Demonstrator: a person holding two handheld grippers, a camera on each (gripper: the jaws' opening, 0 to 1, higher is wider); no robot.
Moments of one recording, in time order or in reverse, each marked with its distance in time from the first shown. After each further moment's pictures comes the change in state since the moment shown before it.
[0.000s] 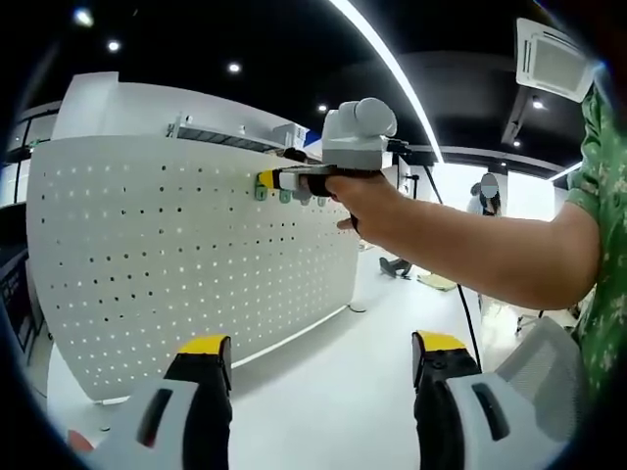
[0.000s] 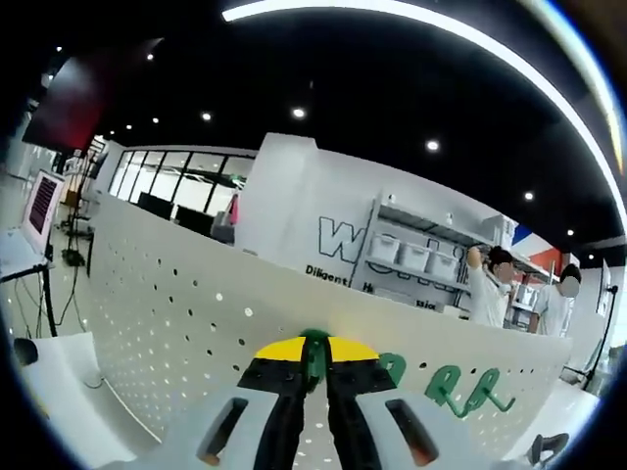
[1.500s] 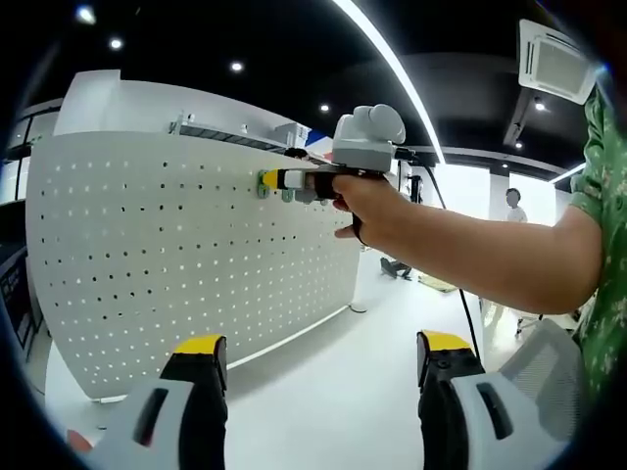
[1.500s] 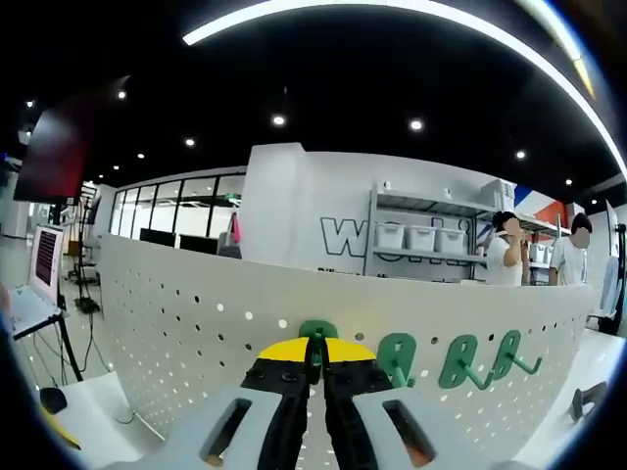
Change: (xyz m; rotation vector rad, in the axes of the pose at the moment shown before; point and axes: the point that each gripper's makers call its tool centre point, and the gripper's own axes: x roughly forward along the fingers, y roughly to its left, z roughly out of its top) left arm 0.004 0.002 -0.001 -0.011 0.001 0.004; right arm -0.001 -0.001 -0.006 0.207 -0.015 0.032
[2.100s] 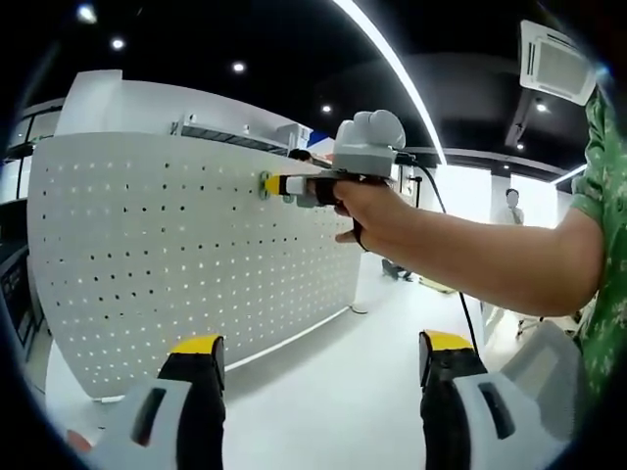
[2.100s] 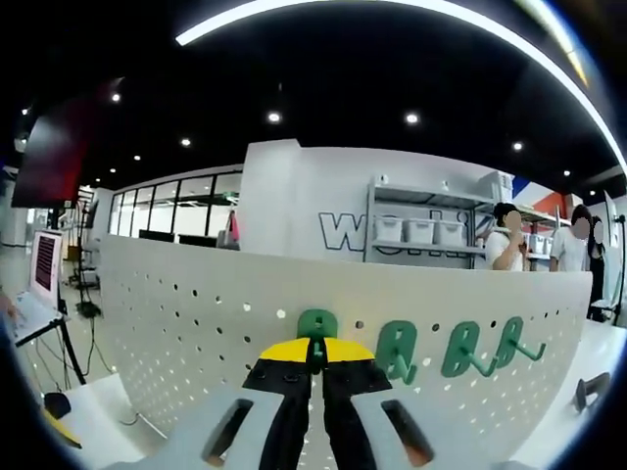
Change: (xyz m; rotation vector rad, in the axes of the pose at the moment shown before) left arm -0.001 0.001 0.001 -0.004 -0.003 0.006; right arm 0.000 -0.001 -0.008 0.028 0.022 -0.003
